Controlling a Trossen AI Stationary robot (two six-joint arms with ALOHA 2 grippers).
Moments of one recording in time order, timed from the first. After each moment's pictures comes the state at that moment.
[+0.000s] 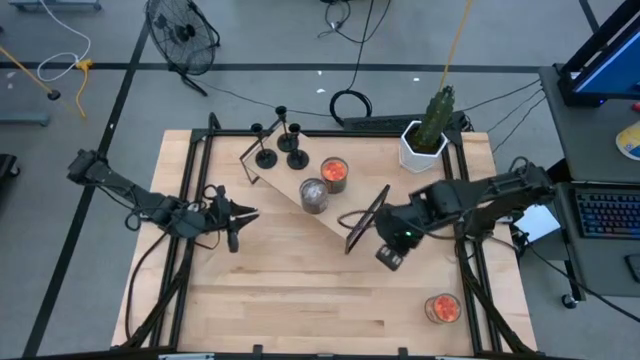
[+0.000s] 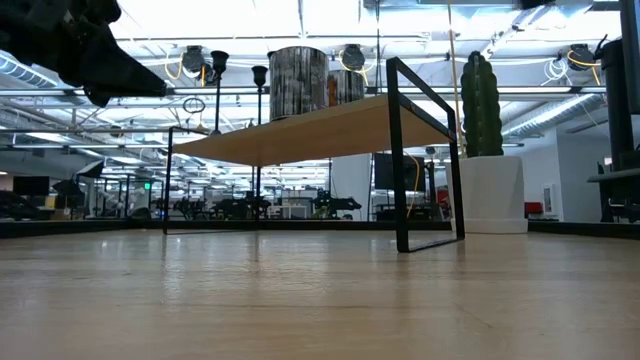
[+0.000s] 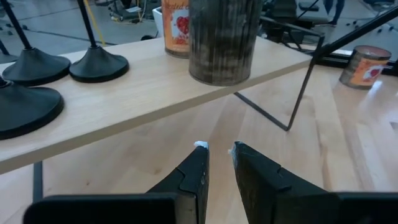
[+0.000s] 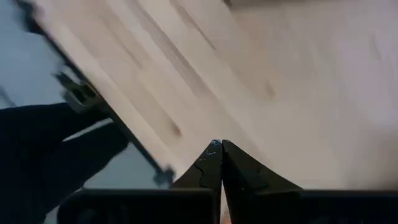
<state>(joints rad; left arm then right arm) -0.47 0.64 0.34 -0.08 -0.73 -0.33 0.28 1.48 1.55 -1.31 -0.18 1.02</state>
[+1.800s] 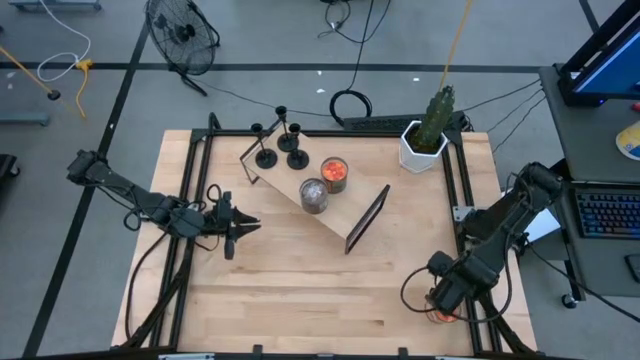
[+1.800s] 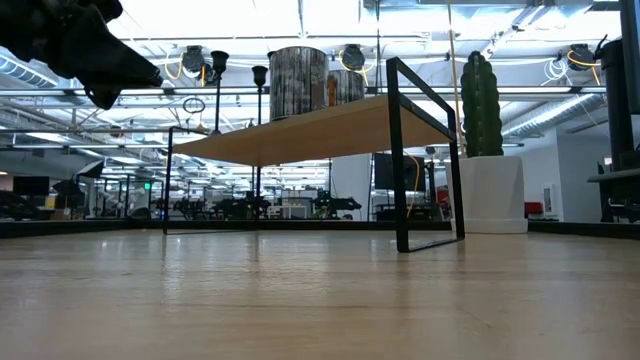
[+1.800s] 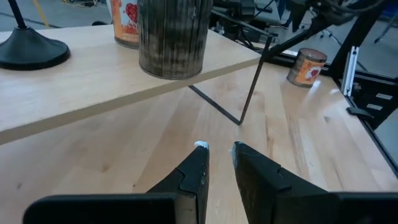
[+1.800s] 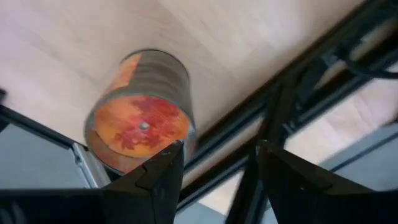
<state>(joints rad) -0.46 0.64 0.34 -0.04 -0.55 -0.38 0.85 1.41 1.13 -1.37 -0.29 1.64</state>
